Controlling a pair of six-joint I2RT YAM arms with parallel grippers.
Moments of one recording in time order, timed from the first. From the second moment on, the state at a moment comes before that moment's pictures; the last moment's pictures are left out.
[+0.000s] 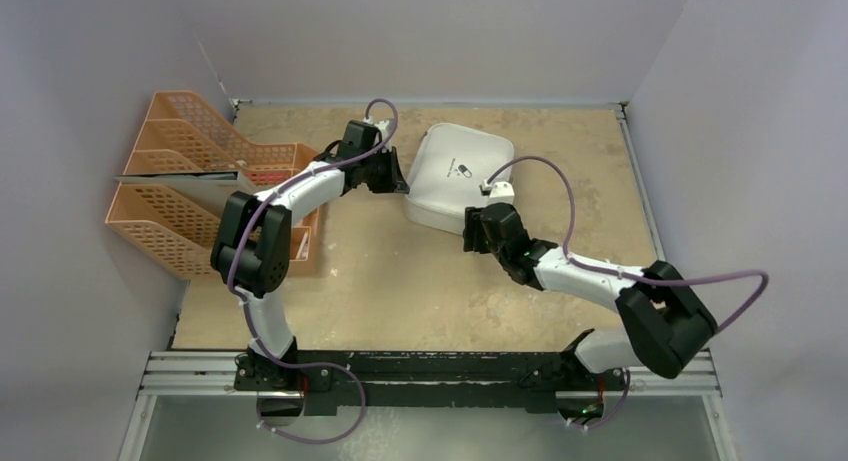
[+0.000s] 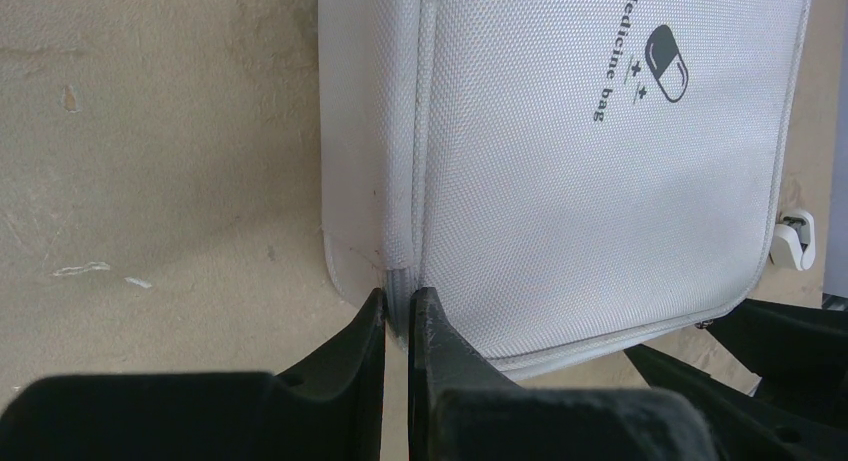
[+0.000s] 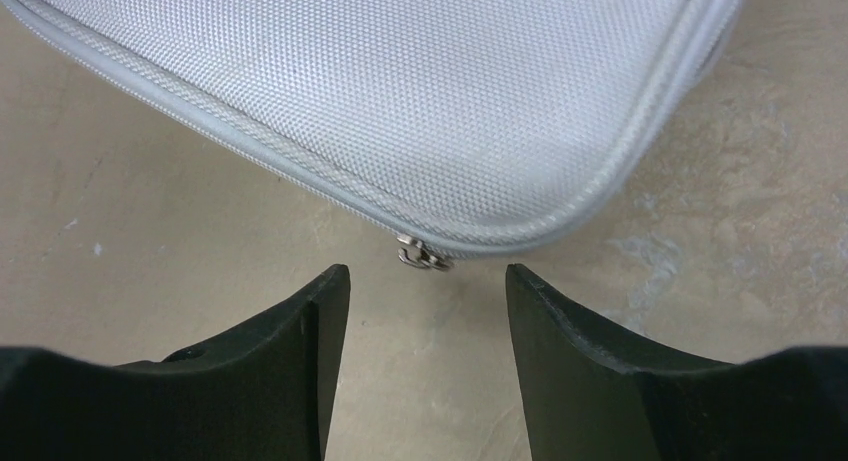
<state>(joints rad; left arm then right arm) -0.38 1.87 1.33 -0.27 0.31 -0.42 0.66 1.34 0.62 0.08 0.29 0.42</state>
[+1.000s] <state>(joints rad) -0.37 1.85 1.31 -0.28 0.29 -0.42 0.68 1.48 0.65 0.25 0.54 0.36</state>
